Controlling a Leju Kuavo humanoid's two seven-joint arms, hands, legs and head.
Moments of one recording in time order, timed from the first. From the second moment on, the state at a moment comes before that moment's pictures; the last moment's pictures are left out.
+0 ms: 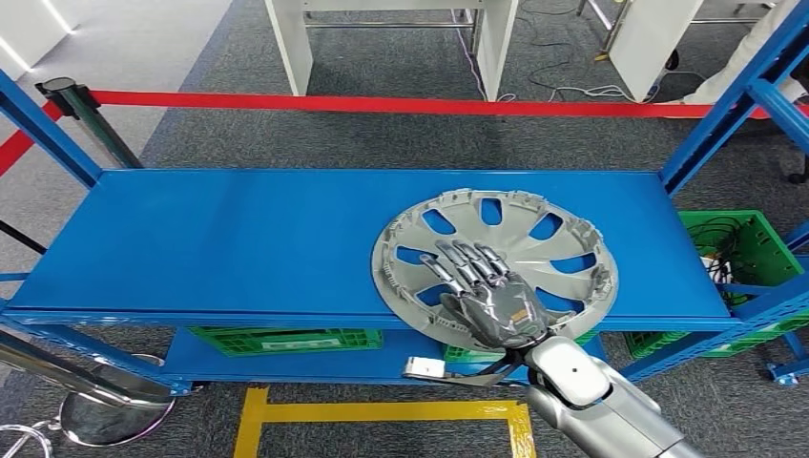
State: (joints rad) left arm -0.09 -0.04 -1.22 -0.19 0.28 0.12 -0.02; right arm -0.21 -0.16 0.58 -1.36 1.29 -0.69 -0.06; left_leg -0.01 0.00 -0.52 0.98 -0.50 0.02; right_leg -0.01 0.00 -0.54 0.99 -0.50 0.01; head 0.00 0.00
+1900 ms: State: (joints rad) left arm -0.08 -0.02 -1.21 -0.19 0.32 0.12 -0.06; right arm 0.06 -0.36 0.48 -1.61 1.46 -0.69 -0.08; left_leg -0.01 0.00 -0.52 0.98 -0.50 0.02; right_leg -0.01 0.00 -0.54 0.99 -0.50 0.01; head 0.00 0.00
